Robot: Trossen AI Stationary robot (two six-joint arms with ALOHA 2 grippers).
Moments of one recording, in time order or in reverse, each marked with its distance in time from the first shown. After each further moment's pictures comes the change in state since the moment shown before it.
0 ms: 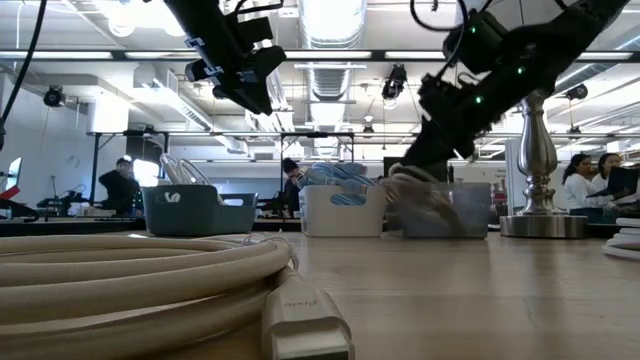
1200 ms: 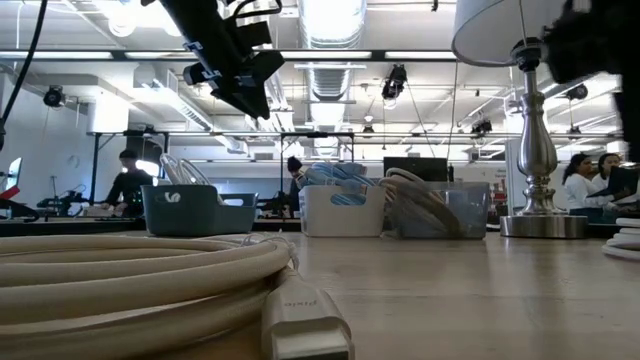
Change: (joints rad) left arm 0.000 0.000 -0.017 0.001 0.000 -0.014; right arm 0.893 -0.080 0.178 -0.789 0.000 1.269
